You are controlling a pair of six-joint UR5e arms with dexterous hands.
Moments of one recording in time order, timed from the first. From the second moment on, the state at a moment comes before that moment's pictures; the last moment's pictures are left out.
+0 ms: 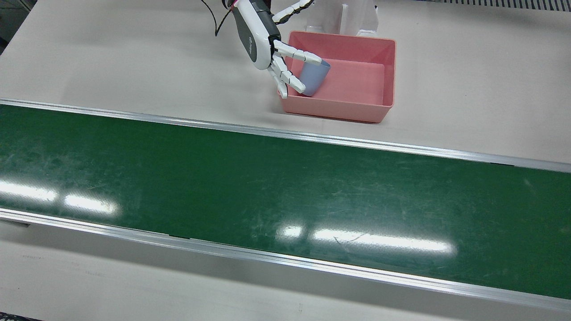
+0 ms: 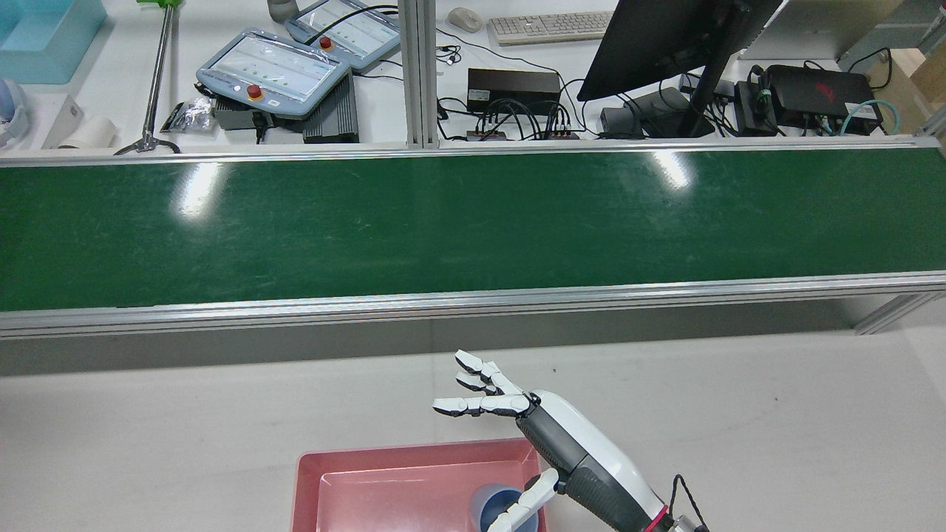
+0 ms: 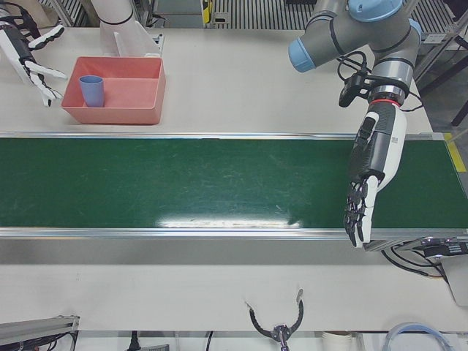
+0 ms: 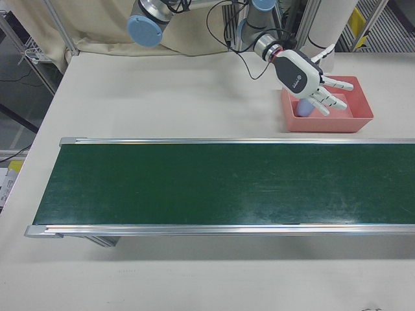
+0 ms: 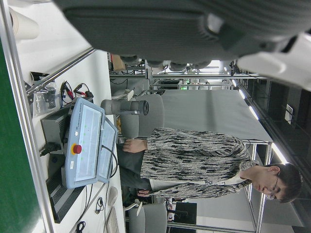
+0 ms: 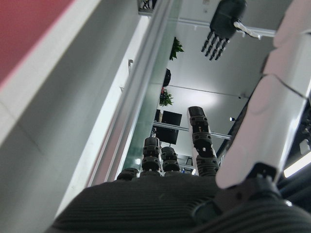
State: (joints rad) left arm -1.44 -1.71 -1.76 0.24 1.79 0.00; right arm 0.05 -1.44 2.39 -3.41 -0.63 -0.82
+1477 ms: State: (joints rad) left arm -1.44 -1.71 -1.76 0.24 1.79 0.00; right arm 1.58 -1.79 1.87 -3.17 -1.57 -0.20
